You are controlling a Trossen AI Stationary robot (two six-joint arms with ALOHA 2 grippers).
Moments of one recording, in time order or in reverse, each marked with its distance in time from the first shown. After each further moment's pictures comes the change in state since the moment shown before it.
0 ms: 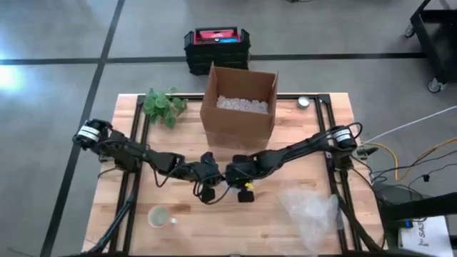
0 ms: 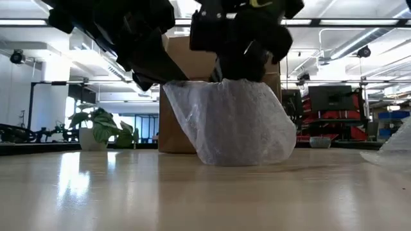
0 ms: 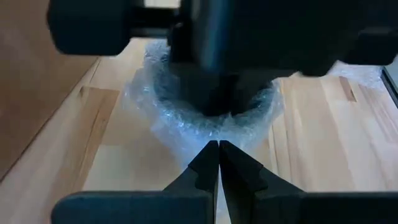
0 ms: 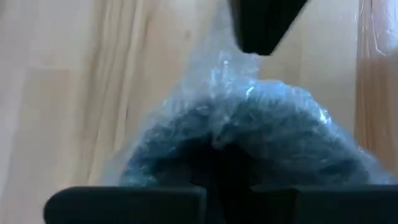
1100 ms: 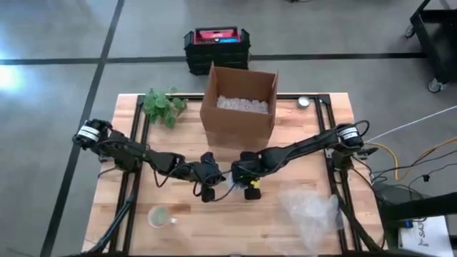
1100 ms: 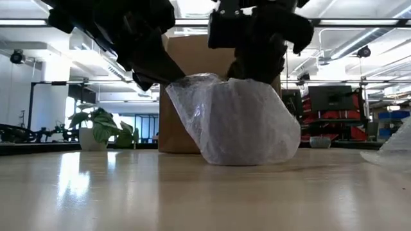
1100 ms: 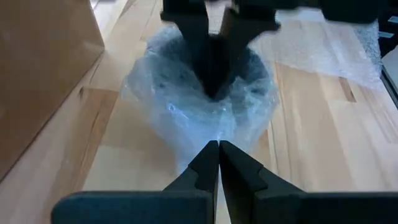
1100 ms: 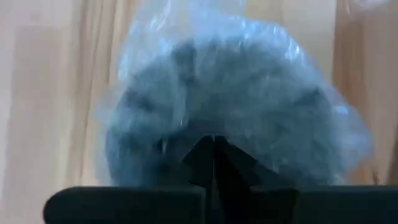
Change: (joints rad) left arm -0.001 0.000 0.000 0.001 0.000 0.001; right arm -0.004 -0.065 -0.021 -0.120 0.020 0.031
